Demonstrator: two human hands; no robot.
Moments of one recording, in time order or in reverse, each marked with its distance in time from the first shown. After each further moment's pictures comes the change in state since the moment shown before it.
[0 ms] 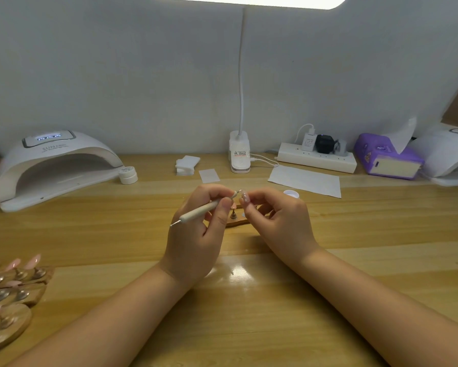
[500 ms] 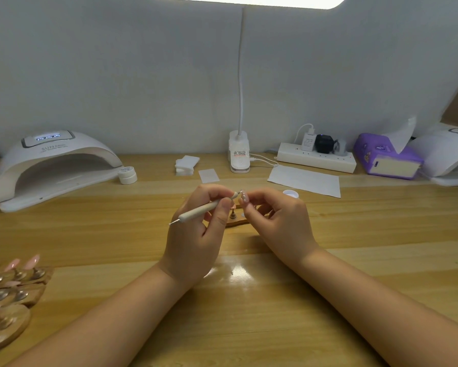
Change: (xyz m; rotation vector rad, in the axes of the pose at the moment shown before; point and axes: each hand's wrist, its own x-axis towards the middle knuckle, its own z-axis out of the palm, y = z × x) left_hand 0.000 0.001 0.000 -0.017 -0.010 -0.012; right_hand 0.000 0.000 0.000 0.012 -0.005 0.000
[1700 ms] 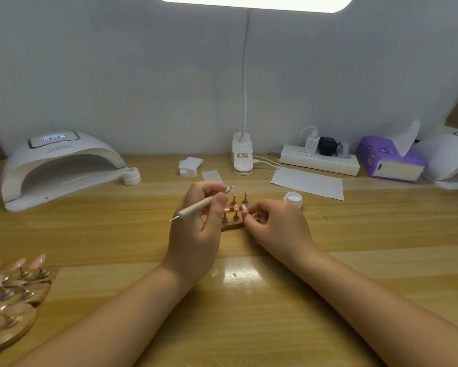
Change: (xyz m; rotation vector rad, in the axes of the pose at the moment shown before) left_hand 0.000 -0.006 0.000 0.021 0.080 -0.140; right_hand 0.003 0.009 0.008 -0.295 -0.138 0.224
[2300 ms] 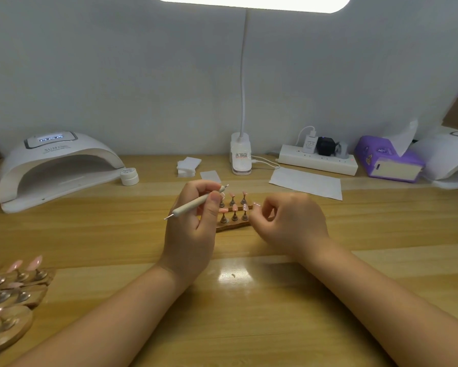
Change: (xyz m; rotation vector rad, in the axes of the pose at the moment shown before) left_hand 0.003 -0.002 -0.002 -0.055 0.004 -0.022; right_hand 0.000 -0.009 -0.025 -0.260 0.064 -0.111
